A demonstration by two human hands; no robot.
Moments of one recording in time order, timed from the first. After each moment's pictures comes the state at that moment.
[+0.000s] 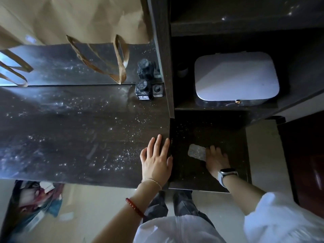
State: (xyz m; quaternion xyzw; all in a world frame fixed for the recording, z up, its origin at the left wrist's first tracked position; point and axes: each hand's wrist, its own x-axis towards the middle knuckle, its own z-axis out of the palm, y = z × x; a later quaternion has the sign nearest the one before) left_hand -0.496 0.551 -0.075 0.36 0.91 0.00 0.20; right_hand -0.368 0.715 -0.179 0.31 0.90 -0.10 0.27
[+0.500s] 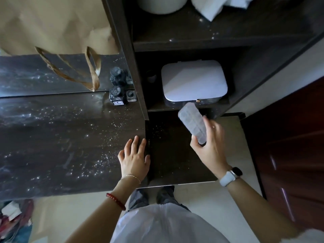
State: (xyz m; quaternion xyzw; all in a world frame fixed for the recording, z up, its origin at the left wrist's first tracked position) left_hand -0.495 0.556 -0.069 0.36 0.91 0.06 0.21; right_hand -0.346 0.728 -0.035 0.37 0.87 -0.17 -0.27
